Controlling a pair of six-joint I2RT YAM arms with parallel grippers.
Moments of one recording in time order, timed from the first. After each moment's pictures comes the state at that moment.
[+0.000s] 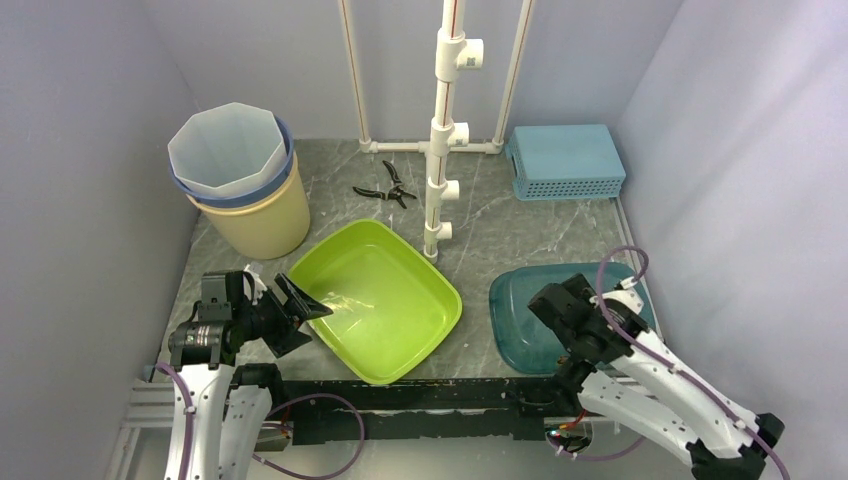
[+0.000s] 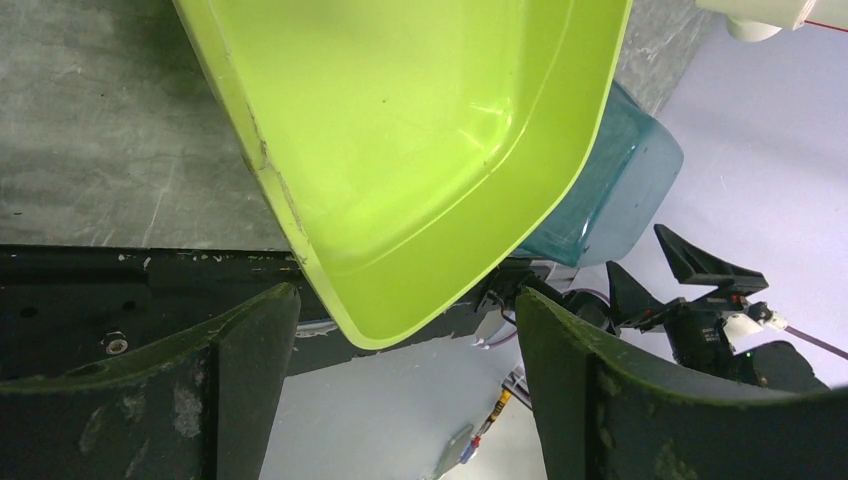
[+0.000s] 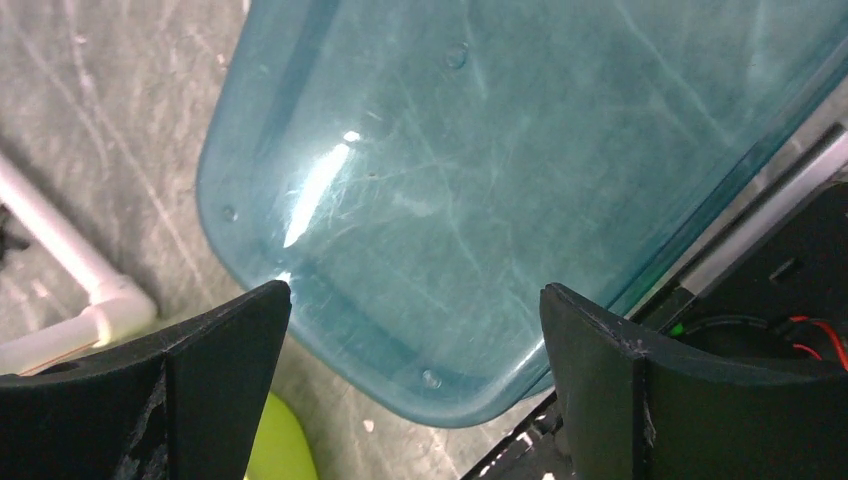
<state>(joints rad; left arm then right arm) 0.06 0.52 0.69 -1.15 0.54 -0.79 0.78 0.62 0.72 -1.40 0.70 1.77</state>
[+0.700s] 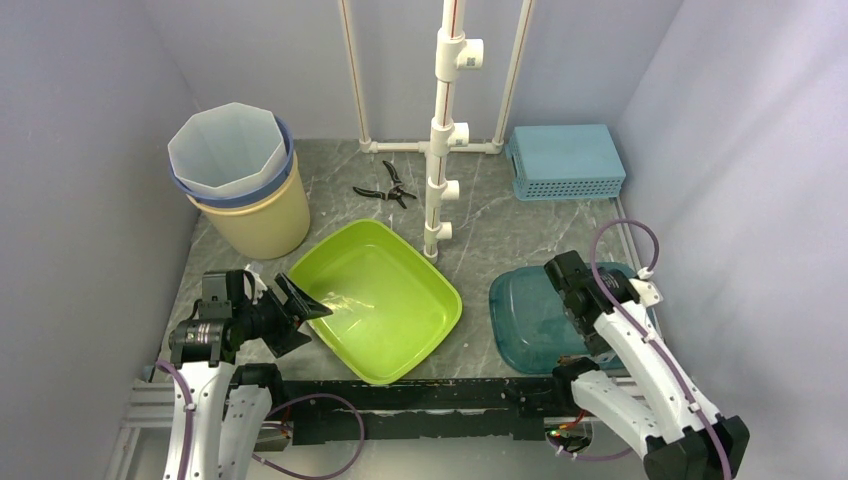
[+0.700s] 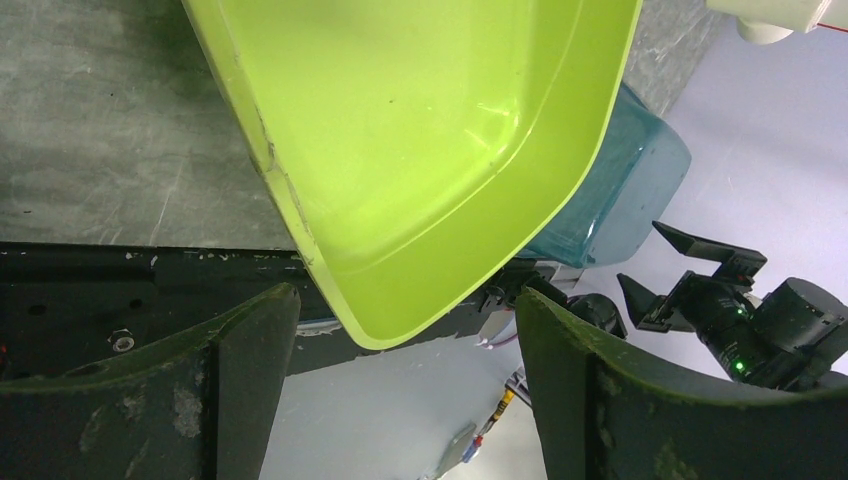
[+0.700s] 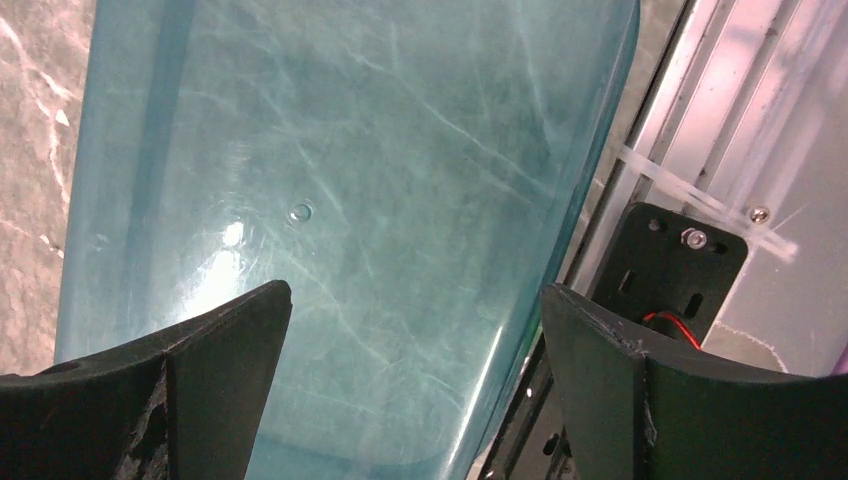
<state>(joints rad) 0.06 0.53 0.70 -1.16 0.53 -0.78 0.34 0.87 0.78 -1.43 0.71 1.59</state>
